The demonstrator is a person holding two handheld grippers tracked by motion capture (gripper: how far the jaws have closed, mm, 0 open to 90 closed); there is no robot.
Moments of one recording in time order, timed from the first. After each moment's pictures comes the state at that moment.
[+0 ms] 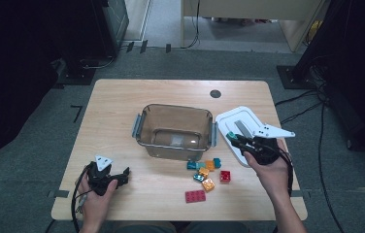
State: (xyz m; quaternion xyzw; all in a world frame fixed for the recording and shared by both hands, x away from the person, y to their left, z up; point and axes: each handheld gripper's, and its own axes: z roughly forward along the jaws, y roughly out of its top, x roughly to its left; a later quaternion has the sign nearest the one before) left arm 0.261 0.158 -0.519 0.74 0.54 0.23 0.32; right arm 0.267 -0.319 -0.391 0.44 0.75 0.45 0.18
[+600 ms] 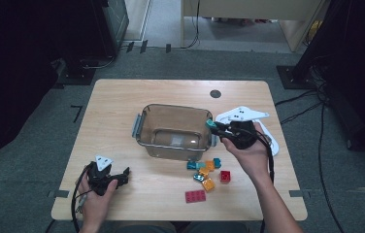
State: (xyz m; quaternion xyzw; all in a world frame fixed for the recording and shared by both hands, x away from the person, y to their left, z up) left arm 0.261 0.158 -0.519 0.74 0.54 0.23 0.32; right arm 0.304 -0.264 -0.367 0.39 0.78 0.46 0.17
